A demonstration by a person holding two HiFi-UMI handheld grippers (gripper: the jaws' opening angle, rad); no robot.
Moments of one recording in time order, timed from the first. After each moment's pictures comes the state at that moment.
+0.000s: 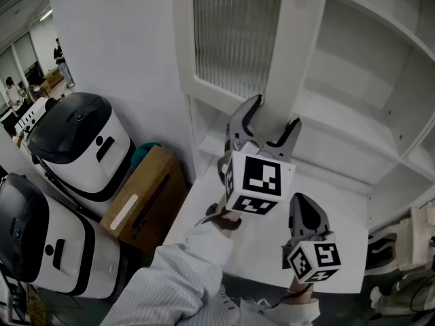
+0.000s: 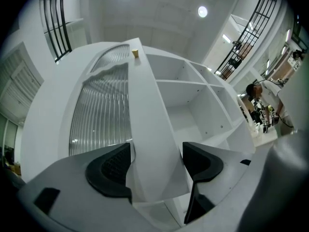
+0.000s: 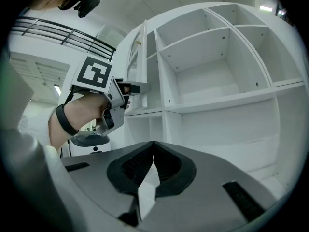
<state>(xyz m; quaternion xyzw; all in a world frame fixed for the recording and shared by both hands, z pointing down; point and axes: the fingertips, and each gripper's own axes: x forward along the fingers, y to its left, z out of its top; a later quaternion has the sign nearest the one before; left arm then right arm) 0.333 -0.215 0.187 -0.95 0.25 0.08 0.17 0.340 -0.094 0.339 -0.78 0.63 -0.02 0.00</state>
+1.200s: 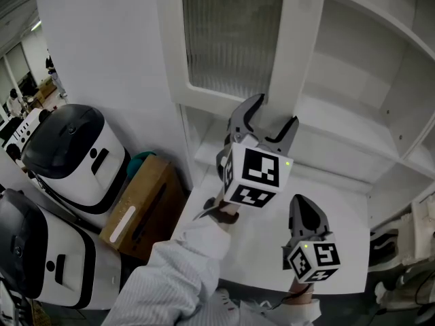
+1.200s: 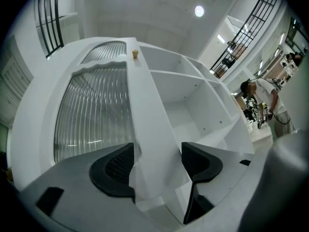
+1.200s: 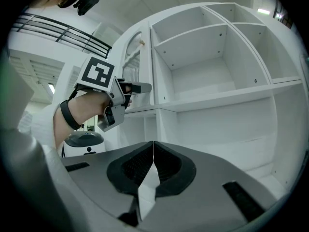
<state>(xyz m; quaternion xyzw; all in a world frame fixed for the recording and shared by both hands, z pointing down) 0.362 -0.240 0.188 -0.96 0.21 0.06 0.19 0.357 -0.112 0.345 -0.80 0.61 -0.02 0.01</state>
